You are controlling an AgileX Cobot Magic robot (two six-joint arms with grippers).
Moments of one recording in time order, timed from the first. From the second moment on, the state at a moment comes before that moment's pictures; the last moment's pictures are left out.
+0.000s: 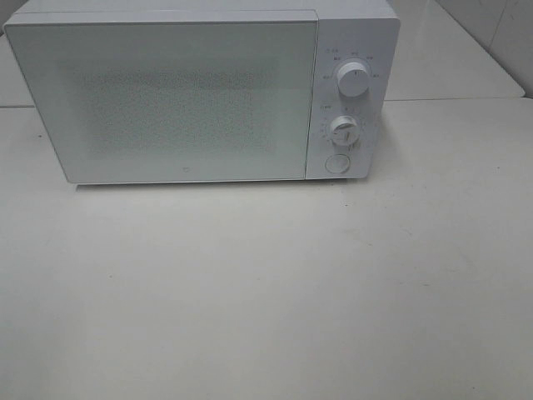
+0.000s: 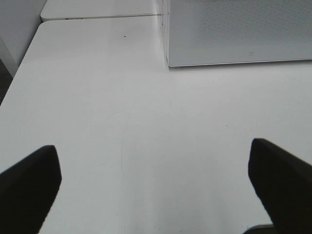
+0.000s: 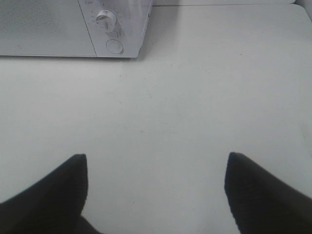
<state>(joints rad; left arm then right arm) 0.04 0.00 -0.50 -0.09 1.05 0.10 0.12 0.00 -0.51 0.03 1.05 0.05</state>
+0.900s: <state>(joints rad) 0.04 0.00 -0.50 -0.09 1.05 0.10 0.12 0.24 -0.52 0.03 0.82 0.05</state>
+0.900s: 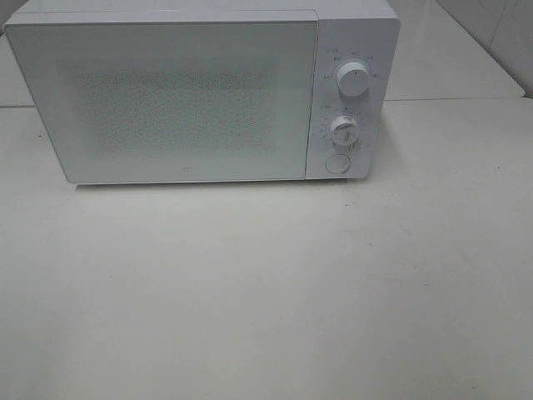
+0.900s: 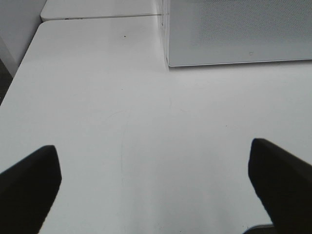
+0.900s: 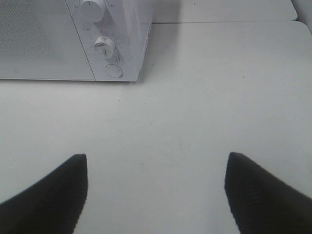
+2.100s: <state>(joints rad) 0.04 0.00 -0.50 -0.09 1.05 0.10 0.12 0.84 -0.52 0.03 0.18 0.05</state>
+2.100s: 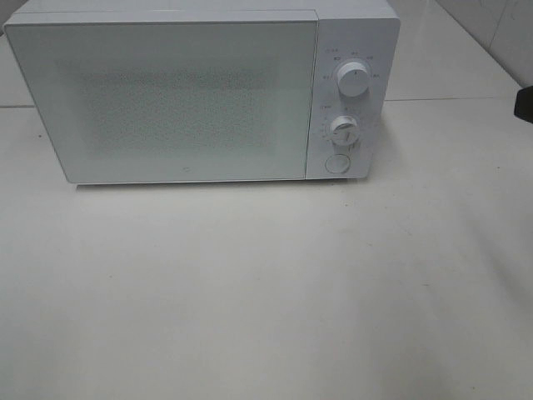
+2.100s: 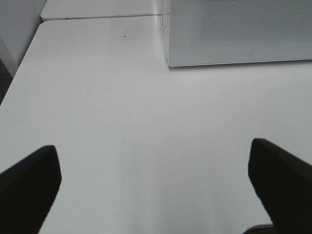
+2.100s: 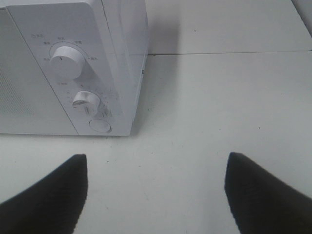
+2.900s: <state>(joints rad) 0.04 0.00 -0.50 -0.09 1.05 0.10 0.12 1.21 -0.33 0.03 -0.61 0.04</state>
